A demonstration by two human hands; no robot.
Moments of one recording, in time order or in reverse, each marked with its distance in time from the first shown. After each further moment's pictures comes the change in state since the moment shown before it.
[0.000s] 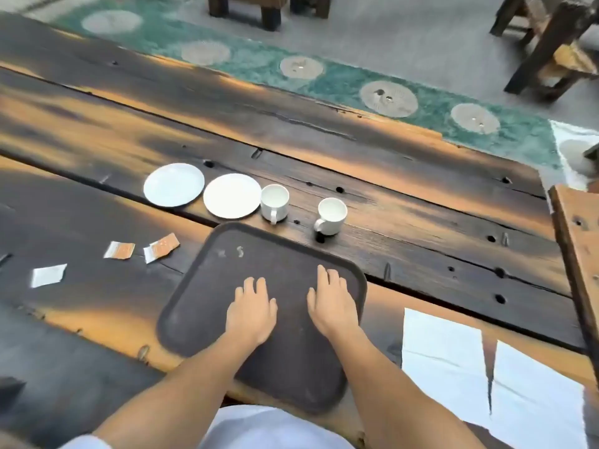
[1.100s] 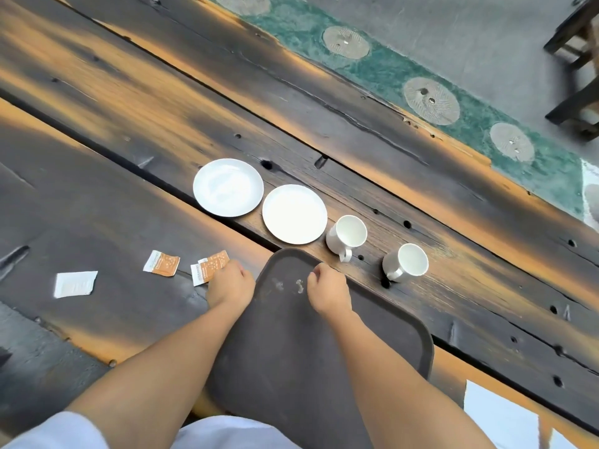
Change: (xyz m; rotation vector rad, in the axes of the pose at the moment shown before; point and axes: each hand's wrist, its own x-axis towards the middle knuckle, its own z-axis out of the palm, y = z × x) left_hand 0.171 -0.189 -0.061 -0.520 0.044 -0.469; right_hand 0.162 -0.185 0.025 0.244 -0.140 0.198
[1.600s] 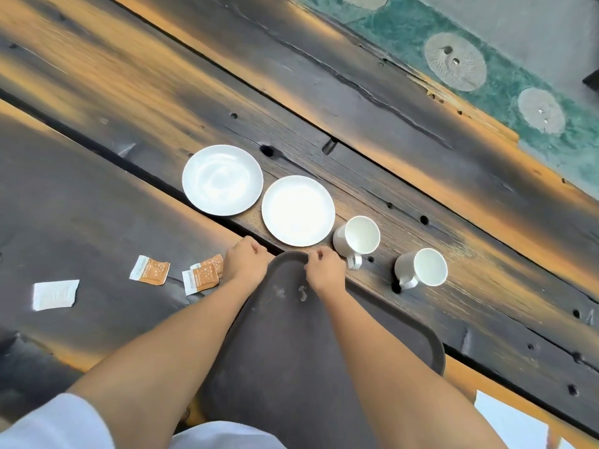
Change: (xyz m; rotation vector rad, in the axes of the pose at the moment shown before) left_hand 0.061 0.052 0.010 -0.151 -0.109 -0.011; right_hand 0.079 -0.025 0.018 0.292 -0.020 0.219
